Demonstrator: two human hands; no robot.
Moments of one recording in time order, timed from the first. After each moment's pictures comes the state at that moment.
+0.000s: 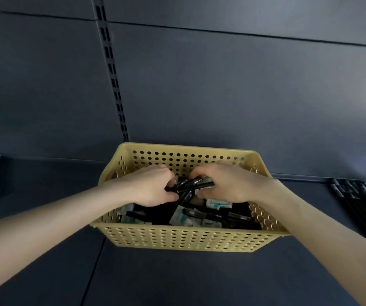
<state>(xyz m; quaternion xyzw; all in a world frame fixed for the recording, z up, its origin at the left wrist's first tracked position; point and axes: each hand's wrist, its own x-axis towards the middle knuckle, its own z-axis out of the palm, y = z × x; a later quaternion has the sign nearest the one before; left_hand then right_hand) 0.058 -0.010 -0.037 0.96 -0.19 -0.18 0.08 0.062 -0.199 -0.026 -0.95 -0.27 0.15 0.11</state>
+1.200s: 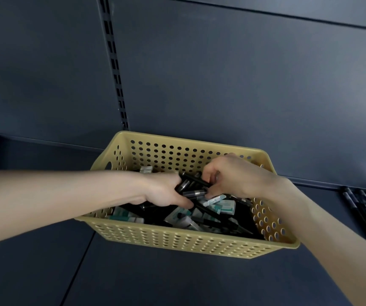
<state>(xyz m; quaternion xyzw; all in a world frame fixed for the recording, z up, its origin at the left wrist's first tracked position) 0.067 -0.034 -0.062 0.89 -0.09 -0.33 0.31 0.086 -0.215 -0.040 -0.94 -0.25 0.17 0.15</state>
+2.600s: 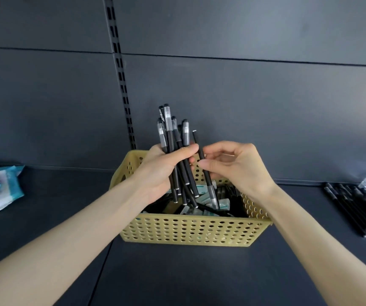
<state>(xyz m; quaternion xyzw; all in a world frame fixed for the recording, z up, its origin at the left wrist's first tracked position) 0.030 -0.040 -0.004 0.57 -0.04 -0.10 0.81 0.023 -0.207 -0.005 -0.76 -0.16 -0.04 0.63</state>
